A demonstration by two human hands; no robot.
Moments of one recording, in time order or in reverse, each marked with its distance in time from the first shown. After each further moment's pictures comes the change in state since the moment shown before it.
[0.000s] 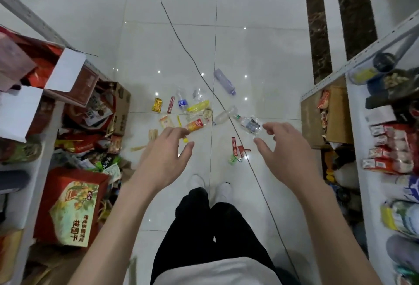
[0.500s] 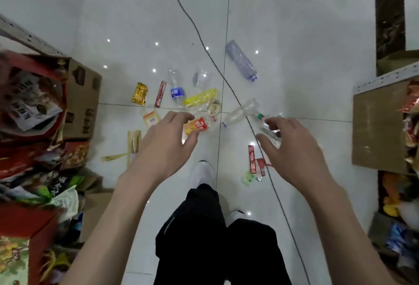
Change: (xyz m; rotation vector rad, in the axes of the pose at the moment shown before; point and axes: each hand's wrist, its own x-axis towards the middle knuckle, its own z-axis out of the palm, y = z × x) left_hand 0.289 -0.158 0.206 0.043 -0.038 -0.040; right_hand 0.281 0.073 0.265 0.050 -0.088 0.007
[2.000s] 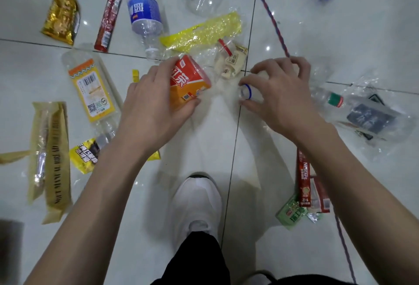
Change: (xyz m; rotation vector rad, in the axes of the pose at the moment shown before) left_hand 0.204 -0.206 0.322 -0.051 0.132 -0.051; right_hand 0.275 0.152 0.378 -0.384 0.130 -0.535
